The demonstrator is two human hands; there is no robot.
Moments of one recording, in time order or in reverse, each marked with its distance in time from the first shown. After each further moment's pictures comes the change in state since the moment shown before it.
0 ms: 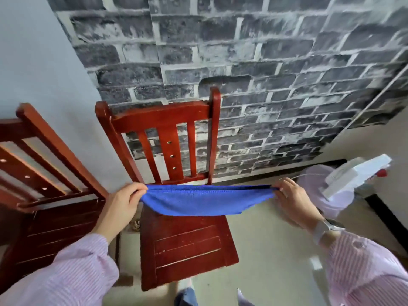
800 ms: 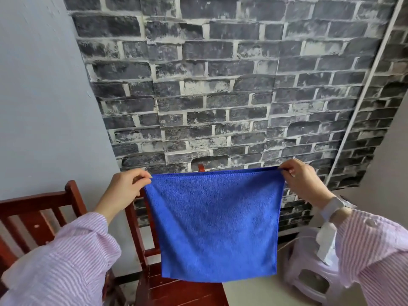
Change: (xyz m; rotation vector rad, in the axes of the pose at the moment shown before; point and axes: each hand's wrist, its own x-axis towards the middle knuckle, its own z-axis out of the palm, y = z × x) left_hand 0.028 0.177 -0.139 -0.059 0.187 0.183; right_hand -0.001 -0.064 -0.223 0.052 0.413 -0.115
